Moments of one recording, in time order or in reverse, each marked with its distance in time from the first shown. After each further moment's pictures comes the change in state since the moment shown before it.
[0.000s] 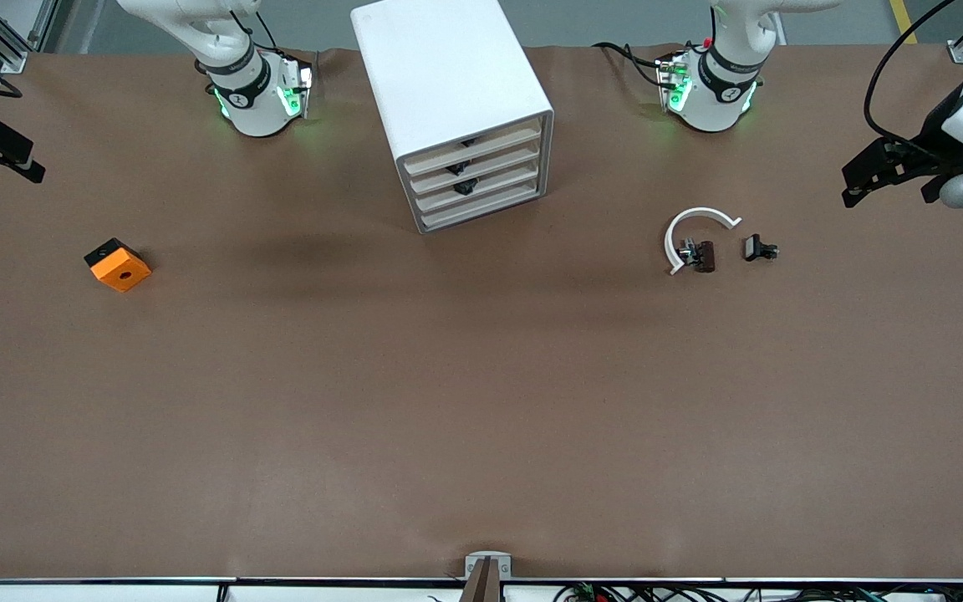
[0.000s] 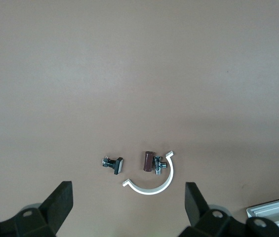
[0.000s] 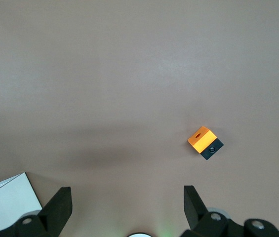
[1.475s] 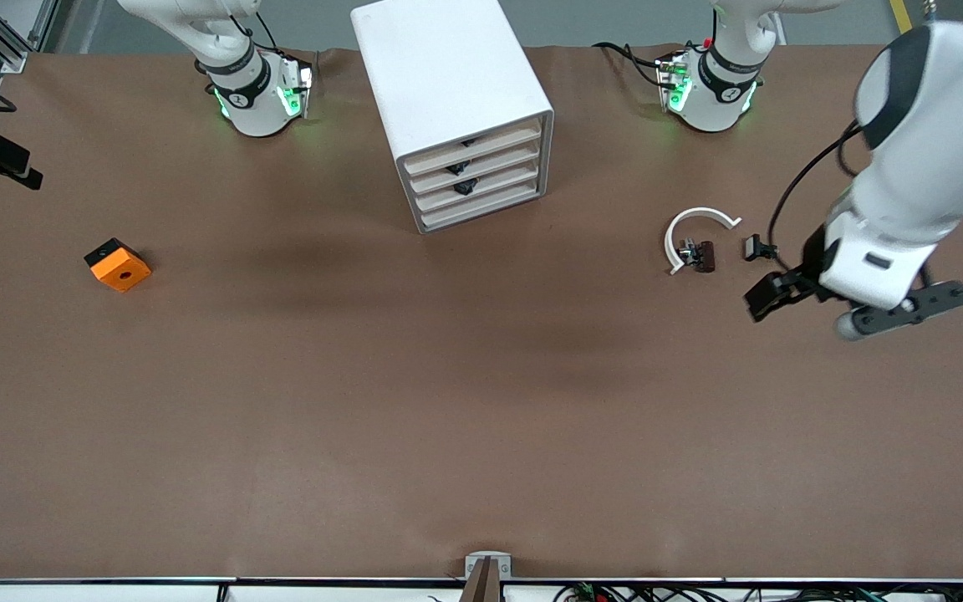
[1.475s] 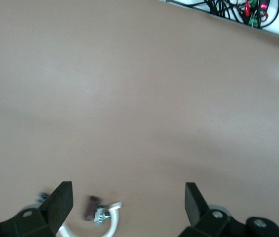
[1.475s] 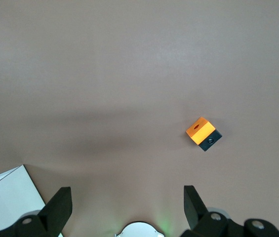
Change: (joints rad) left arm 0.005 0.236 -0.128 0.081 0.047 0.223 -0.342; right arm -0.013 0.070 0.002 0.071 0.000 -0.073 0.000
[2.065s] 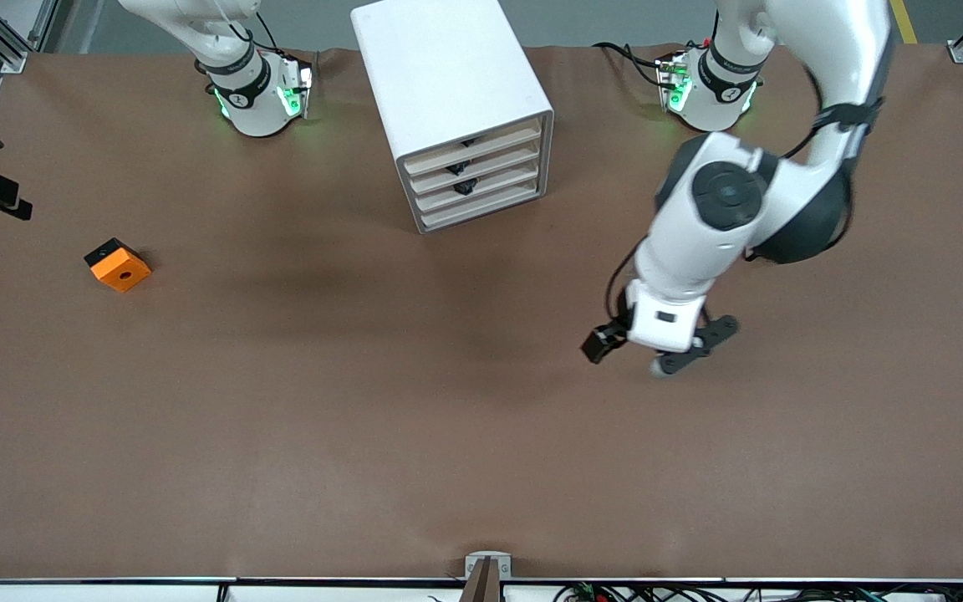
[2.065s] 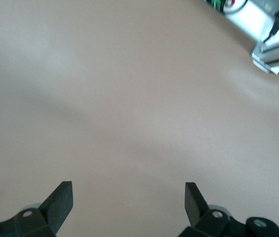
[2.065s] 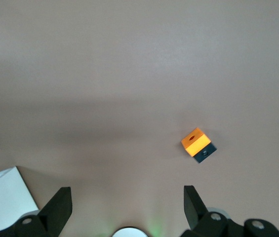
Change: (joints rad) left arm -0.236 0.234 0.000 -0.003 0.000 0.311 -0.517; right arm -0.029 0.125 0.018 0.138 0.000 -0.030 -0.044
